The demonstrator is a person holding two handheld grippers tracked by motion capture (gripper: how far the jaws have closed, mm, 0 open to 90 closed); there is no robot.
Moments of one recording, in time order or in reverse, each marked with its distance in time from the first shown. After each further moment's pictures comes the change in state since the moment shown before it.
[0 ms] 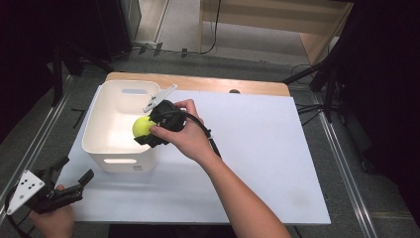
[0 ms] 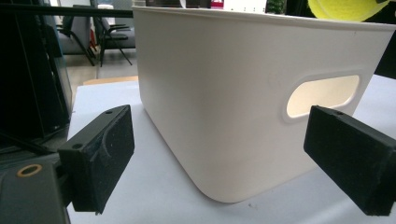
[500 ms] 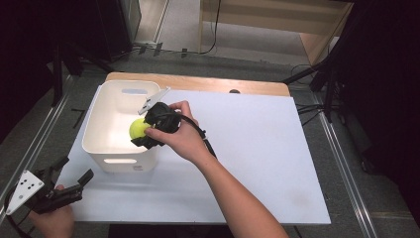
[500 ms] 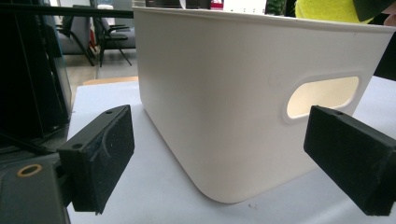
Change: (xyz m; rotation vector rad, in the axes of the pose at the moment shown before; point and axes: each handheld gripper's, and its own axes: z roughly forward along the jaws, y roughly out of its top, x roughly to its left) left arm 0.000 0.000 0.000 -0.008 -0.001 -0.008; right arm 0.000 0.001 0.016 0.023 -0.006 -0.006
